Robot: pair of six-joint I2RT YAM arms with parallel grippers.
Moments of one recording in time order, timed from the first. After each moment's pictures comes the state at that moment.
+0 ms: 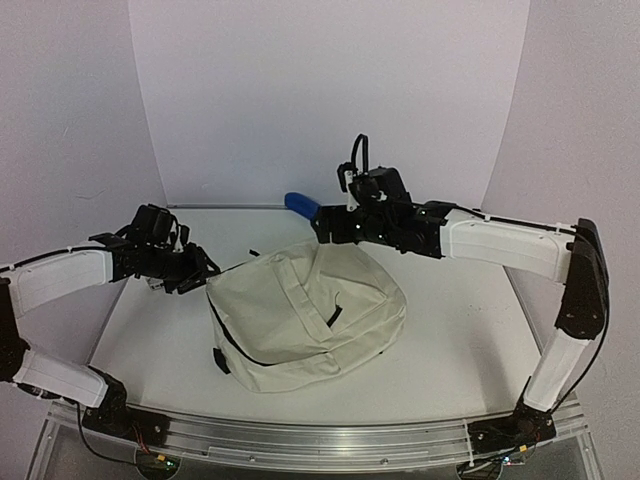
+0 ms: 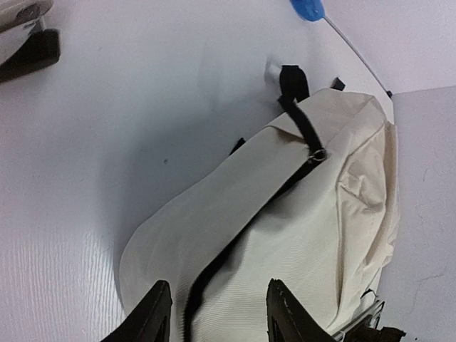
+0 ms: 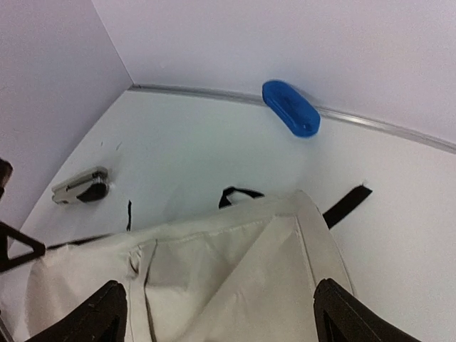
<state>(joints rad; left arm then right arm) -0.40 1.26 0.82 -0.38 0.26 -0.77 0.86 1.78 1.49 -0.19 0.26 0.36</state>
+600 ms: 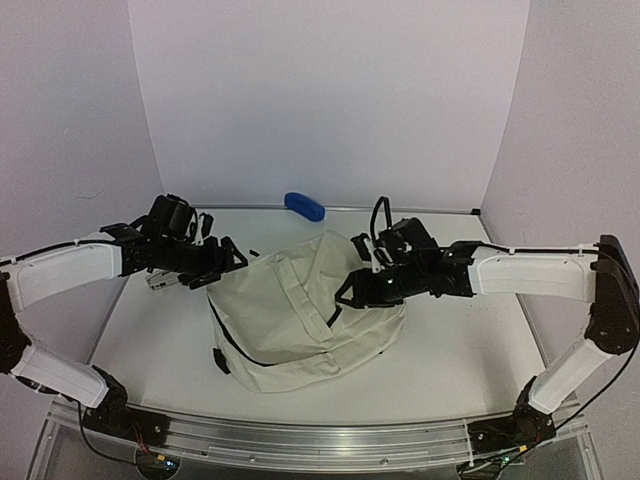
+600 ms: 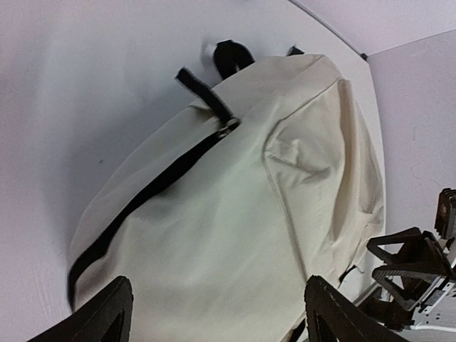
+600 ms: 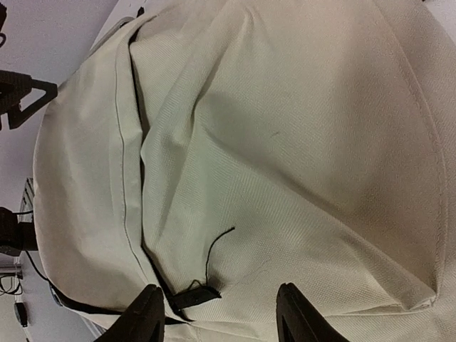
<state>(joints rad) -0.54 1.28 0.92 -0.40 0.21 -0.75 0.85 1.58 1.06 -0.25 -0.17 0.59</state>
